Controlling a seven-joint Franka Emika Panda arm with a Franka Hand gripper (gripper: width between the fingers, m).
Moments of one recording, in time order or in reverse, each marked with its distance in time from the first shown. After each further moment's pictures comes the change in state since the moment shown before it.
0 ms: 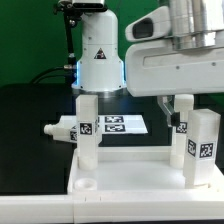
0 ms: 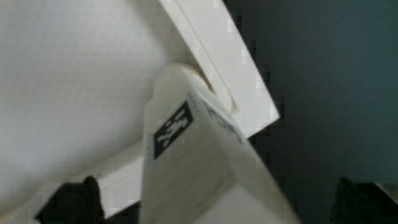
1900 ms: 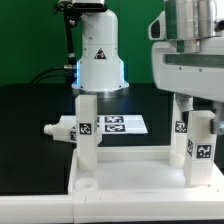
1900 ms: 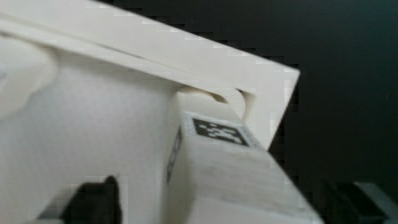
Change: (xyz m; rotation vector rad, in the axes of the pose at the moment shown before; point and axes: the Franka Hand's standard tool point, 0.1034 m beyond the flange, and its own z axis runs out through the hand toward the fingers) arm -0.002 0.004 0.003 -0.038 -0.019 0.826
